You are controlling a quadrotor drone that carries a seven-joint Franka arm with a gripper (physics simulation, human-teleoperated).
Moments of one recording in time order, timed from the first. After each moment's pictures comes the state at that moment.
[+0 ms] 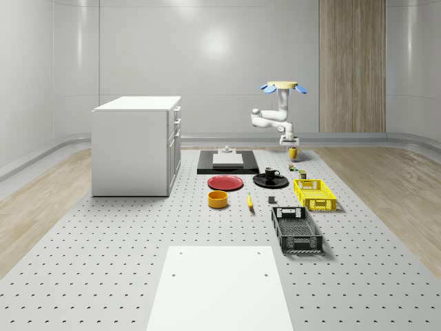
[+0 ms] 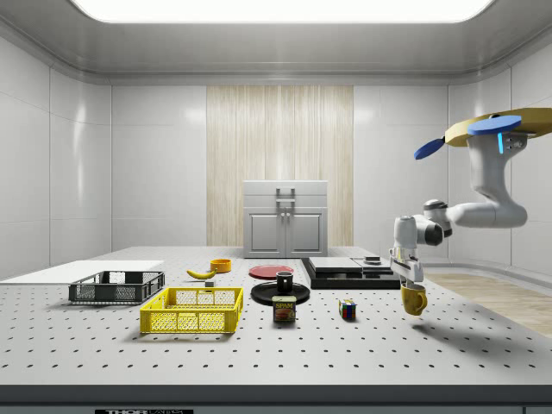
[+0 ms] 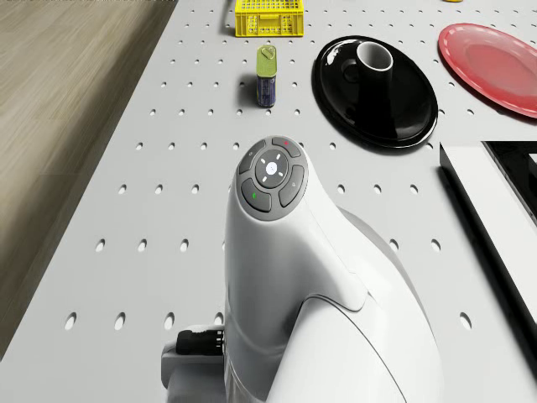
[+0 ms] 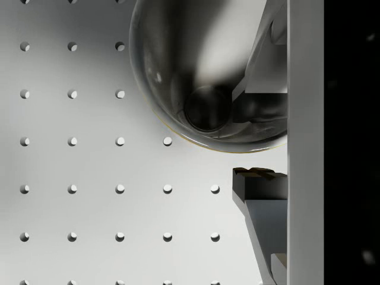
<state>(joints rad) -1.30 -1.54 1.32 -2.74 -1.81 1.64 1.69</state>
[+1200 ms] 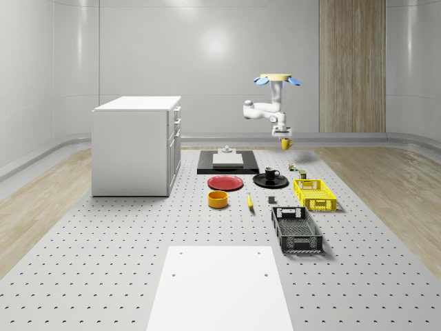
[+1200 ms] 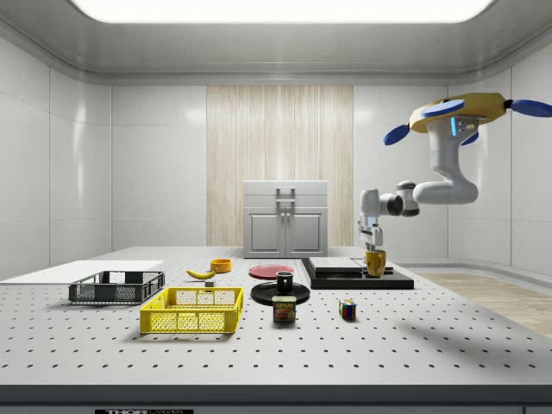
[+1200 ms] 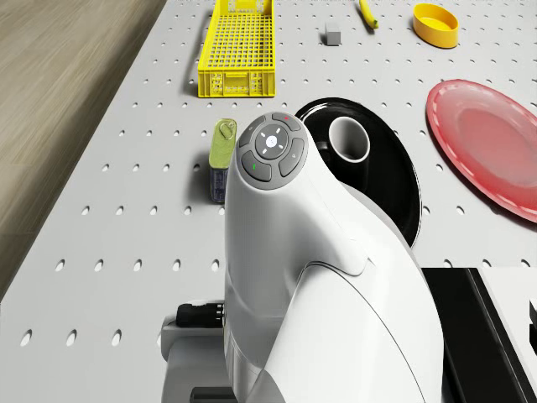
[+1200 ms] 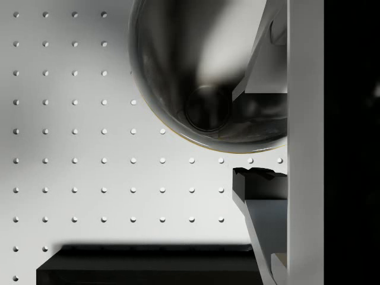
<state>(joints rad) -1.30 -1.57 1.38 -2.75 -1.74 1.64 1.70</state>
